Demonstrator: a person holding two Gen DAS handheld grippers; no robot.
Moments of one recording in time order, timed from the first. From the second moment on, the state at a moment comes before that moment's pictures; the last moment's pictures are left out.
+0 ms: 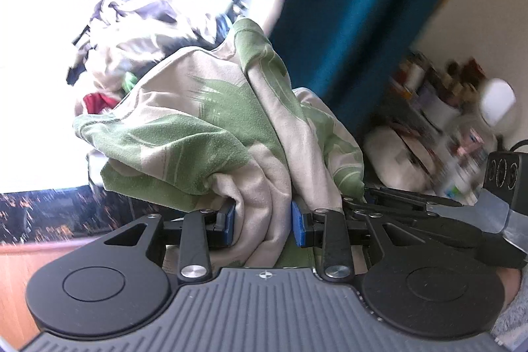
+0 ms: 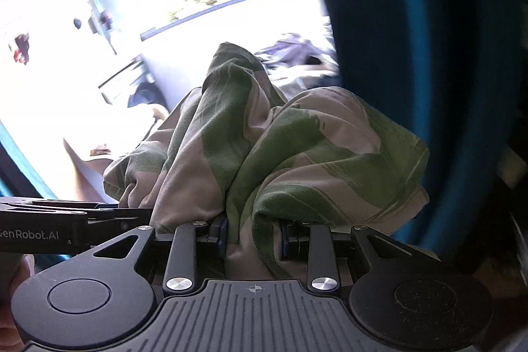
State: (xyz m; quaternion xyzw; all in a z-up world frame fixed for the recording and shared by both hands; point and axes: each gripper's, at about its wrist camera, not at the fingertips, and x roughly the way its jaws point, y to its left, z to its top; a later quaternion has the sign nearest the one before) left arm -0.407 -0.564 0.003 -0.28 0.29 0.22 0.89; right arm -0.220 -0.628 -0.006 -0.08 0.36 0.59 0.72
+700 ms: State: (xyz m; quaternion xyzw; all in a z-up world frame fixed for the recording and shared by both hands) left arm -0.491 -0.204 -0.014 -0.30 0.30 0.20 0.88; right arm -0.323 -0.260 -0.021 -0.12 0.37 0.56 0.73
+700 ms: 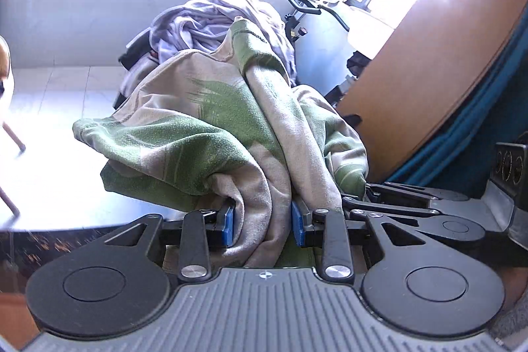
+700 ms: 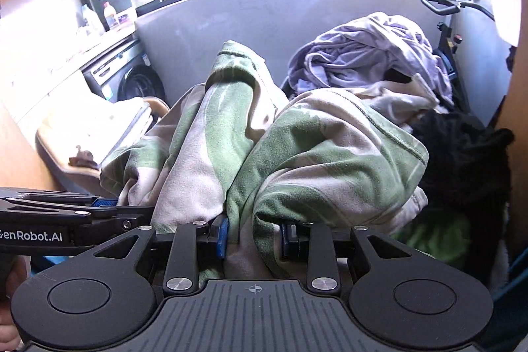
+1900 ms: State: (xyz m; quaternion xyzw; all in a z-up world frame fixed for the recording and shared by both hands) left arm -0.501 0.355 -0.055 -0.37 0.20 0.39 0.82; right arm -0.264 0.412 -0.060 -0.24 0.29 0.75 0.54
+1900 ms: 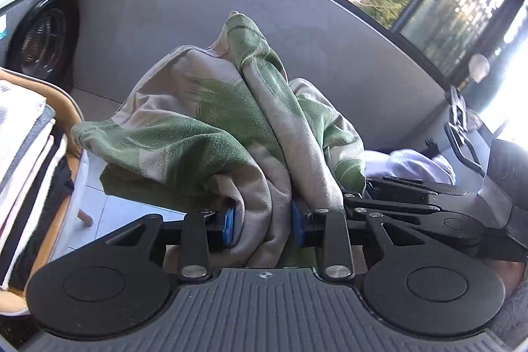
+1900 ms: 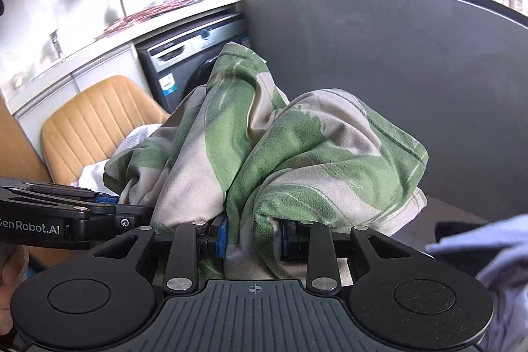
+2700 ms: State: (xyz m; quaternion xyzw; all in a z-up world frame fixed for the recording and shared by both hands) left arm -0.785 0.562 -0.108 -0.48 0.04 0.67 0.56; right arm -0.661 0.762 -0.098 -0.39 0.11 0.91 0.11
